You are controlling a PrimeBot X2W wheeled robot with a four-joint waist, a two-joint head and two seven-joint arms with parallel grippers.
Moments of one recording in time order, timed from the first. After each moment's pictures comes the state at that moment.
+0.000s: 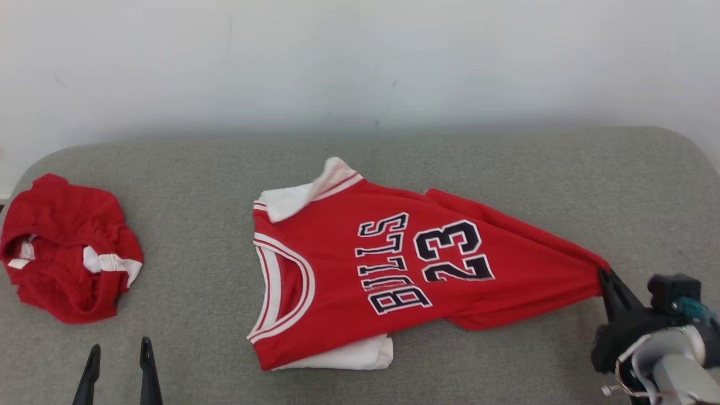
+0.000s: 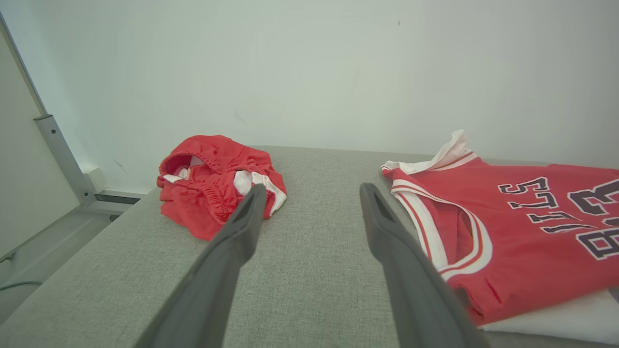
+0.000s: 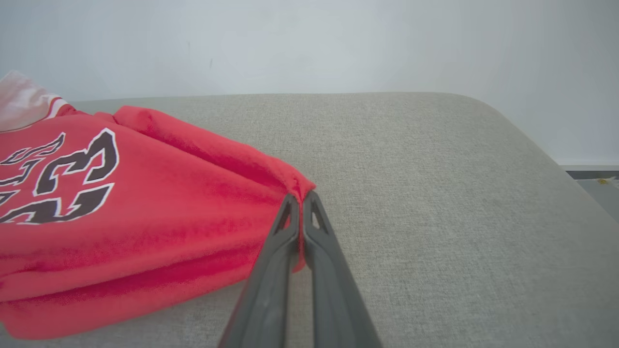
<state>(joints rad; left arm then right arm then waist) 0.10 0.07 0.15 0.08 -0.13 -0.10 -0.26 -0.40 -0.37 0.14 0.82 0.37 0.13 -0.20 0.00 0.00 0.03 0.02</state>
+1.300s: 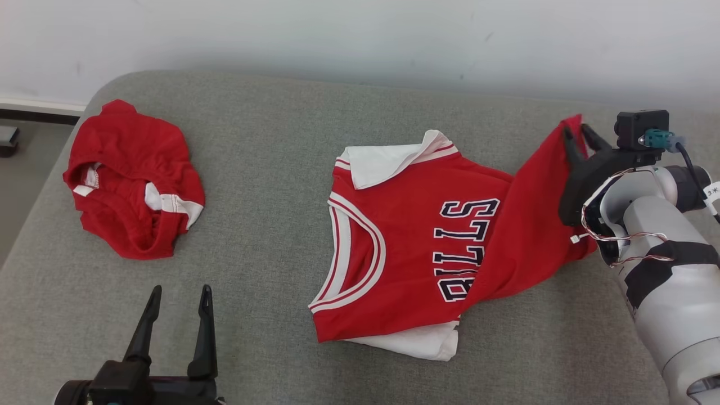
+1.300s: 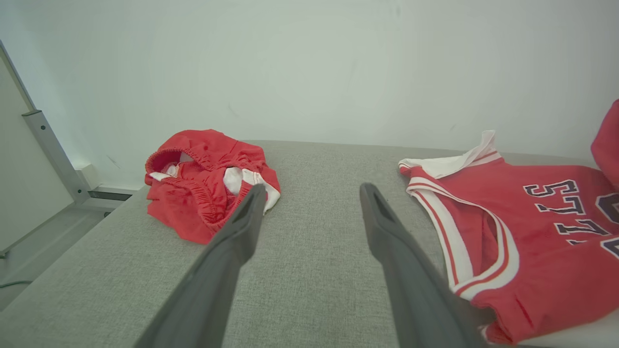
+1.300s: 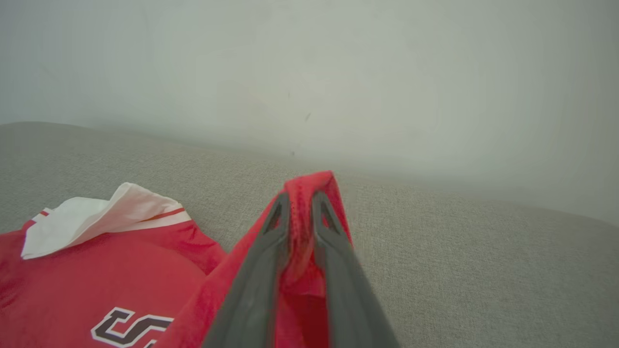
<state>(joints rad) -0.05 0.05 0.02 0.12 -0.11 -0.13 -0.26 -0.94 -0.31 0.22 1.09 0.27 0.13 -0.06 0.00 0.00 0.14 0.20</state>
